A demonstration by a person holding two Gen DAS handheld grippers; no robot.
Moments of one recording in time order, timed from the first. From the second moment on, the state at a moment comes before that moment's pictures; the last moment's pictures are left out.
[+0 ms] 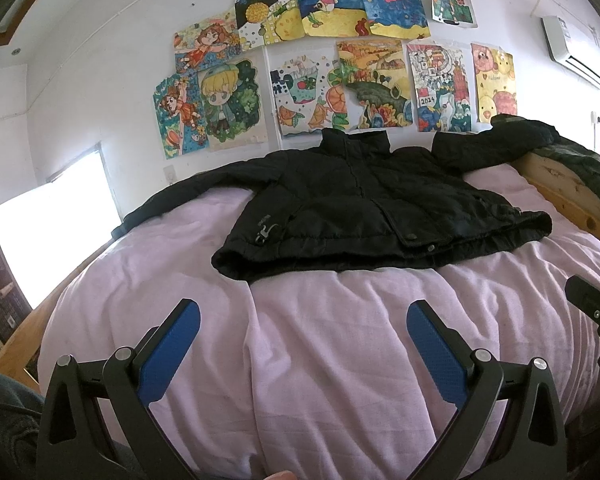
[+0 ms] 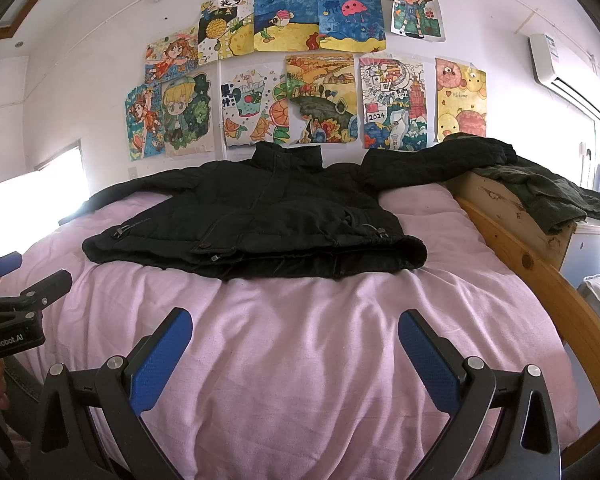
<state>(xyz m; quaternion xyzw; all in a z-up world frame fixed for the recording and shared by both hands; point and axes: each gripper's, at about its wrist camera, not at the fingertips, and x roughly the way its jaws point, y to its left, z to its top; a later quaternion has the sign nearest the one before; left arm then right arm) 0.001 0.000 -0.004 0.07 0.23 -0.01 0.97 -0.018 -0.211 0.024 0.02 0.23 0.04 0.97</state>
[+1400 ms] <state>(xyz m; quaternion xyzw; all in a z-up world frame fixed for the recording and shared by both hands) 0.150 -0.048 0.153 0.16 0.26 -0.06 0.95 0.107 -0.288 0.177 -0.07 0.25 0.01 0.97</state>
